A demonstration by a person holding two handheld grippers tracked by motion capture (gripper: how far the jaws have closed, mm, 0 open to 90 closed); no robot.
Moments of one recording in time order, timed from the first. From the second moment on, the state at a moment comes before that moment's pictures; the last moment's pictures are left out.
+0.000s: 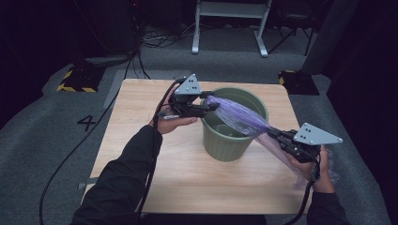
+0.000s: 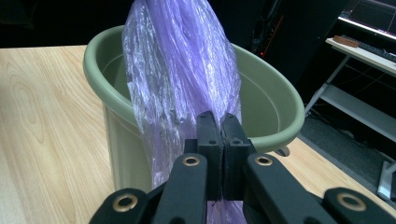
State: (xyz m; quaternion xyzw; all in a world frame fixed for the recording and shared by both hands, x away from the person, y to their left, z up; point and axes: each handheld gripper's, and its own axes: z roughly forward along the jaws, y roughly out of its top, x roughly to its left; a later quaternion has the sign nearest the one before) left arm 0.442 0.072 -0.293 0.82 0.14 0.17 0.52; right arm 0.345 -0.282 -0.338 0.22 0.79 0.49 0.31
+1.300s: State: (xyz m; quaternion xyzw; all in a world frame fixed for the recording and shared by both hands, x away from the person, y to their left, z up) left arm 0.444 0.019 -0.316 0.88 0.10 0.13 0.44; right arm 0.351 -0.255 -0.318 0.22 0.76 0.51 0.33
